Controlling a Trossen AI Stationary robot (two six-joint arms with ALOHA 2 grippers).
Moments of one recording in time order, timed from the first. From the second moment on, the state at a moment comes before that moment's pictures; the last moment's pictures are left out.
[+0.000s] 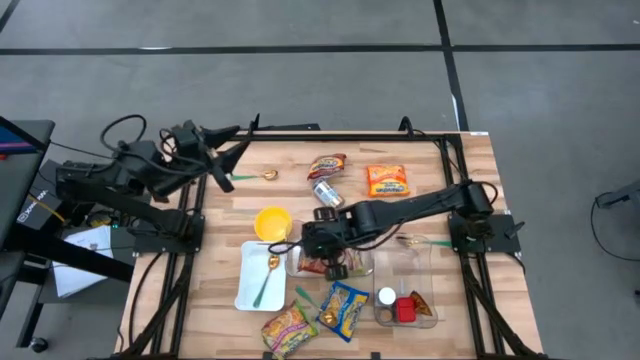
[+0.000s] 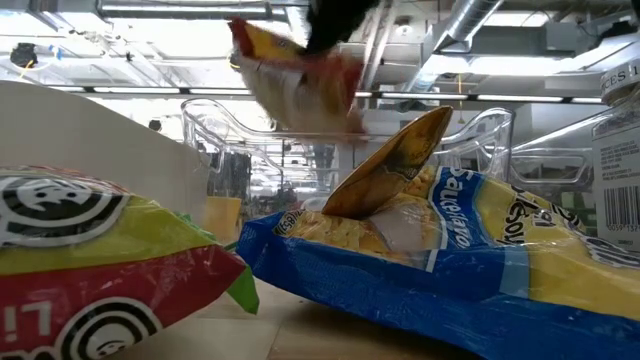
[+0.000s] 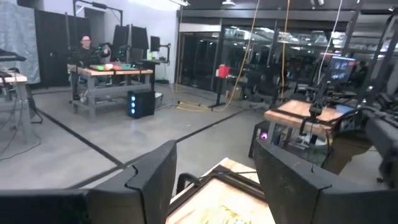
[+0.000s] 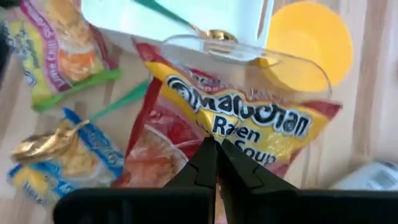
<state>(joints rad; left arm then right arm) -0.19 0.84 1.13 -0.16 -0.81 -0.05 0.23 2.01 1.92 -1.01 0.10 -0.02</state>
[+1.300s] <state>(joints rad) -0.24 0.86 1.13 -0.20 -0.81 -0.03 0.16 2.15 1.91 -0.97 0.00 -0.13</state>
